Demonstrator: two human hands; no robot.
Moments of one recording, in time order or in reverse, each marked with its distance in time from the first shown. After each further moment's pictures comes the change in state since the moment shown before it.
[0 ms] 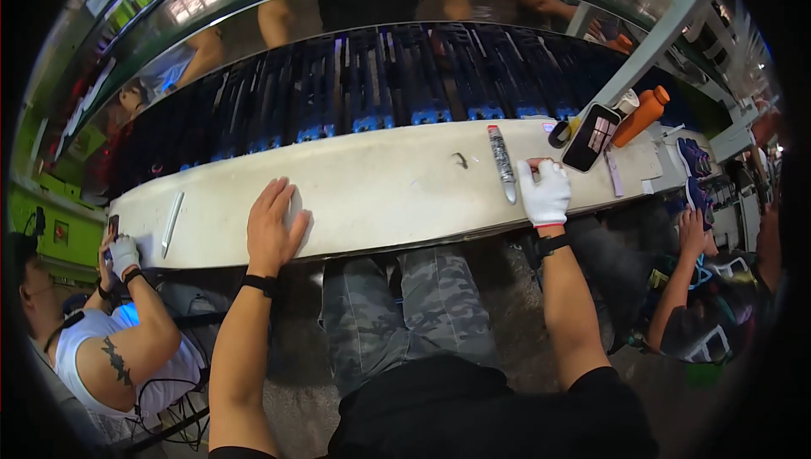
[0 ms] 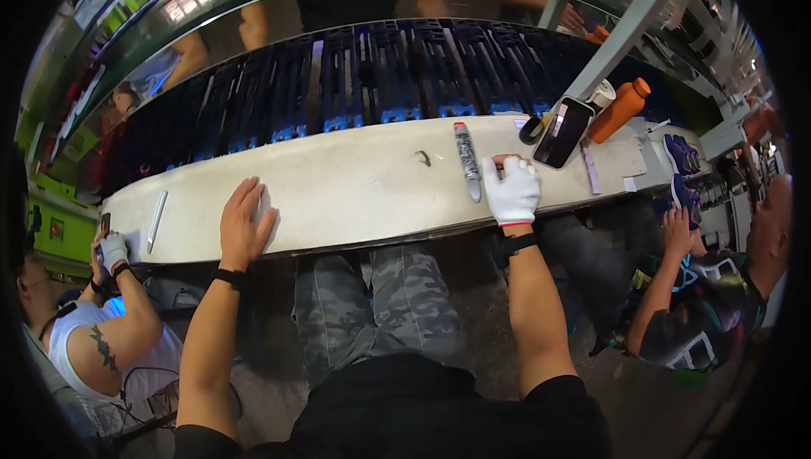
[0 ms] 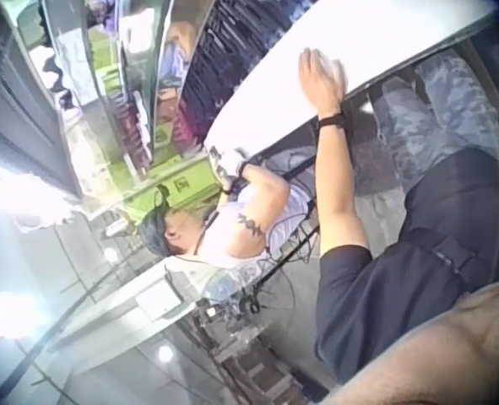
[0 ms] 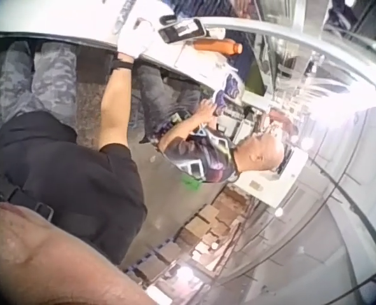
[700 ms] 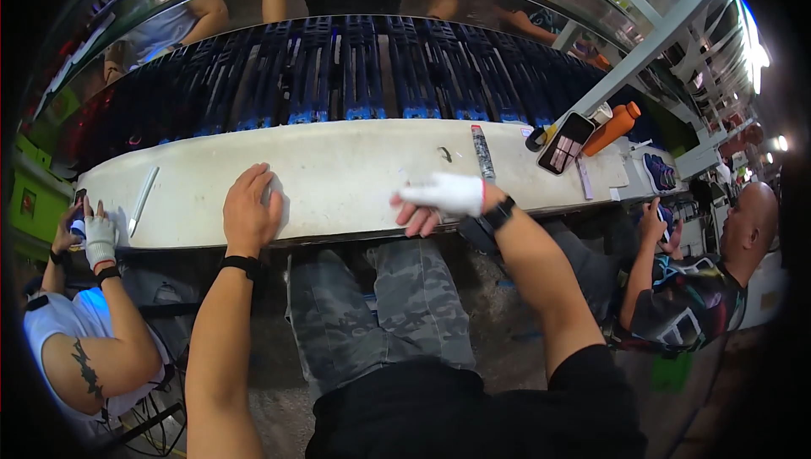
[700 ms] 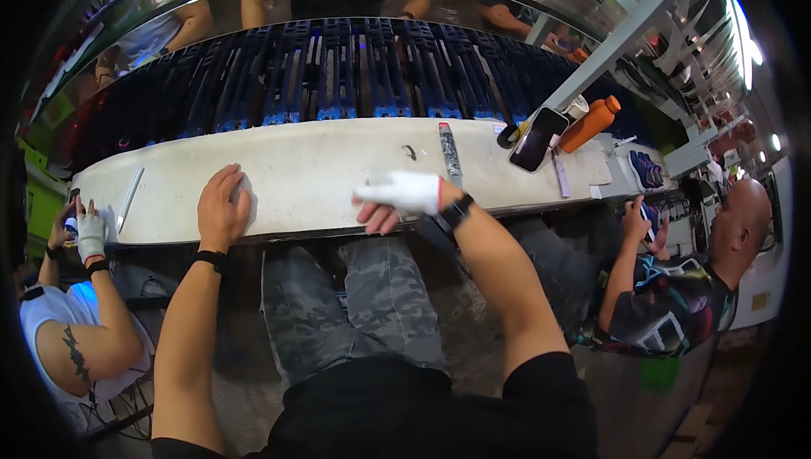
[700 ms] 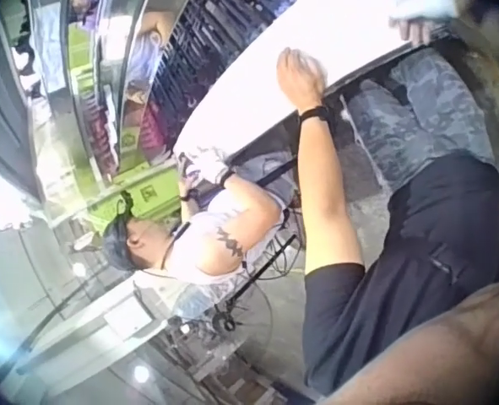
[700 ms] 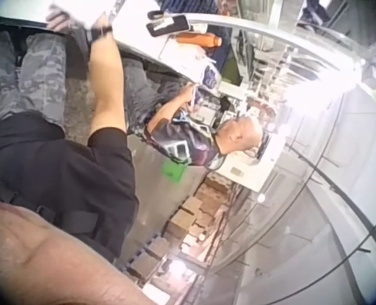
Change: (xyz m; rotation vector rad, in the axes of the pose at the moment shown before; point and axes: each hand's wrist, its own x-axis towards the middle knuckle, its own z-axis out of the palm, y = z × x) left_hand -0.014 -0.023 0.002 -0.060 0.149 -0.074; right_hand 0.035 -0.132 0.013 0.531 -0.674 0.263
